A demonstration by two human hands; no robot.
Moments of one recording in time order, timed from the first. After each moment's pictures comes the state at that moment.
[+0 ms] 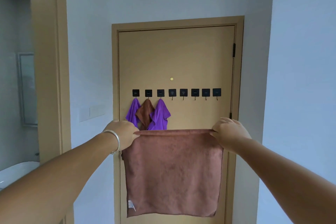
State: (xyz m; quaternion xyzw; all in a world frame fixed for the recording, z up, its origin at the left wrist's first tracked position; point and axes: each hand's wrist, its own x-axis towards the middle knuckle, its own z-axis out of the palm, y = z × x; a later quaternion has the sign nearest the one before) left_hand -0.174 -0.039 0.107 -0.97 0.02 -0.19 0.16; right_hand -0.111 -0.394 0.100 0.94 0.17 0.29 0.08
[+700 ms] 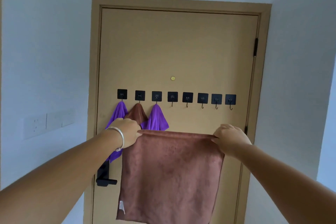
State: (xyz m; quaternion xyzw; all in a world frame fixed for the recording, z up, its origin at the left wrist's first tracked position) left_hand 0.129 0.052 0.113 -0.97 0.08 -0.20 0.11; right_hand 0.161 -0.300 0.099 0.95 0.12 0.26 0.08
